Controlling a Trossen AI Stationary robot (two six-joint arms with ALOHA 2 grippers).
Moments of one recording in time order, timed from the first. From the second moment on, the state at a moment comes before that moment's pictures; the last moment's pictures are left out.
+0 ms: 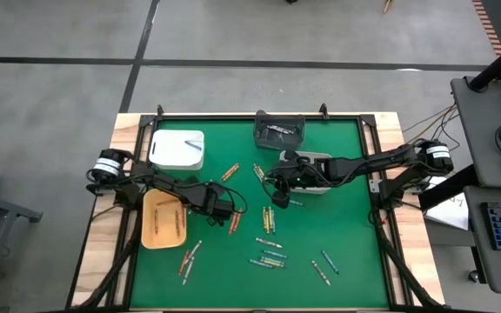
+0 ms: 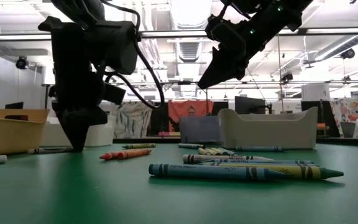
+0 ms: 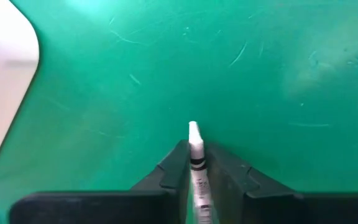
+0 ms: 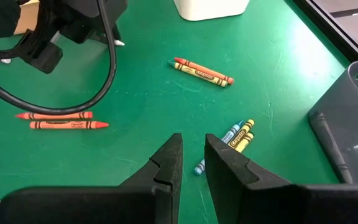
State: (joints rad) left arm -0.17 1.79 0.99 -0.88 -0.36 -0.87; right arm -0.01 1.52 0.93 -0.09 0.20 0.16
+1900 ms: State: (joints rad) left arm -0.21 1.26 0.52 0.87 -0.40 0.11; right arm 0.05 1.59 0.93 0.51 0.05 0.05
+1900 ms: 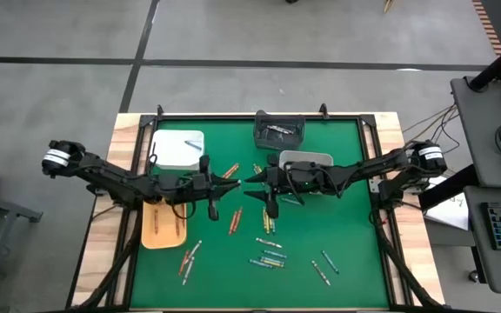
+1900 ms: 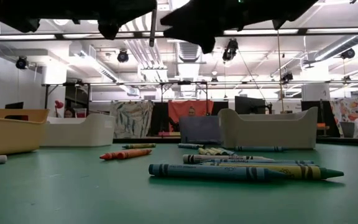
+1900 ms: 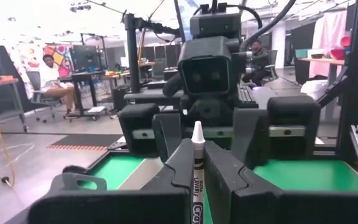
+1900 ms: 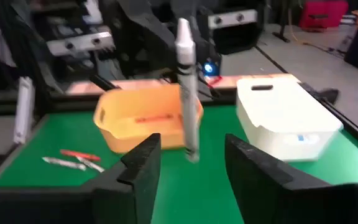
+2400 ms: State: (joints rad) left arm -0.21 1.29 0.55 0.88 -0.41 0.10; right arm 0.05 1.69 1.02 0.58 0.05 -0.03
